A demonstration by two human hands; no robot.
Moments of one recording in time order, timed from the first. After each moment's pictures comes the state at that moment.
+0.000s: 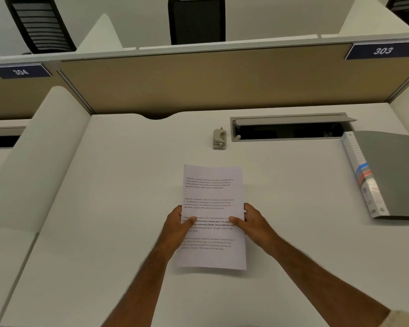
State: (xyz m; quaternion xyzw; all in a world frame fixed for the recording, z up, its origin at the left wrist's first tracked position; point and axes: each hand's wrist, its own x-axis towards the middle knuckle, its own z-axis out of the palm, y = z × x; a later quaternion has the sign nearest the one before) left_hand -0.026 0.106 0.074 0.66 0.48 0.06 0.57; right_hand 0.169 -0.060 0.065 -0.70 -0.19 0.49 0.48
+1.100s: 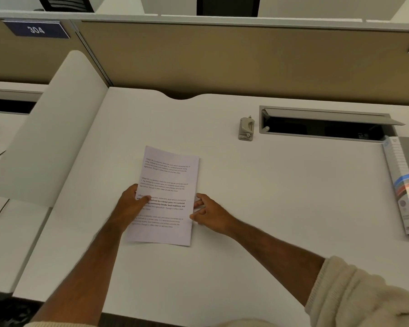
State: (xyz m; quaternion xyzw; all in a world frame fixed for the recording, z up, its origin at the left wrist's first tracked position) left_hand -0.138 0.258 0.053 0.67 0.58 0.05 0.46; right_hand 0.075 0.080 0.045 -0.67 -0.36 0.56 0.32
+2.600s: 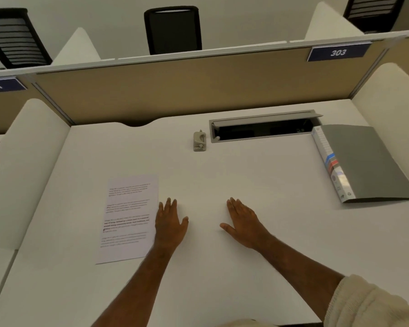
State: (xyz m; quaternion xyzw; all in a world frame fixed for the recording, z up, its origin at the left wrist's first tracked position) left_hand 0.000 0.094 0.030 0.85 0.45 -0.03 0.27; right_hand 0.181 -0.094 0.031 -0.84 -0.48 0.25 0.07
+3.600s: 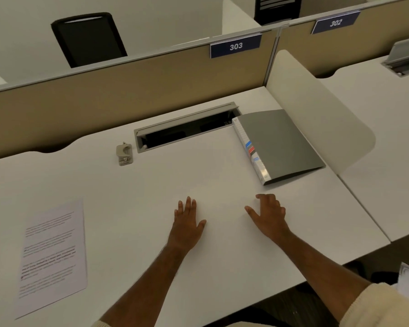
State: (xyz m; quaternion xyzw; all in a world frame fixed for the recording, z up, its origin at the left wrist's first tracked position) left_hand 0.173 -0.080 0.013 0.93 0.21 -0.14 0.26; right_hand 0.322 -0.318 0.025 -0.96 -0.15 0.15 0.17
